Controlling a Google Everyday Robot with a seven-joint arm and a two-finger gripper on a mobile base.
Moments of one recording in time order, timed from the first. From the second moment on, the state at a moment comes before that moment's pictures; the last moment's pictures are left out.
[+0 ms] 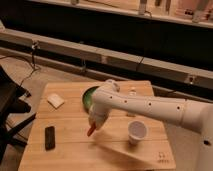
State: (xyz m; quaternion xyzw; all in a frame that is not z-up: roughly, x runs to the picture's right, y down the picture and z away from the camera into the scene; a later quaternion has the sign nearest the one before) arm -0.046 0.184 0.759 -0.26 -0.27 -0.36 0.85
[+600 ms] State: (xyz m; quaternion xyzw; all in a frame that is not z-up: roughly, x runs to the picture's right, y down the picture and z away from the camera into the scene) arm -0.027 0.149 0.751 -0.24 -0.28 -0.35 0.87
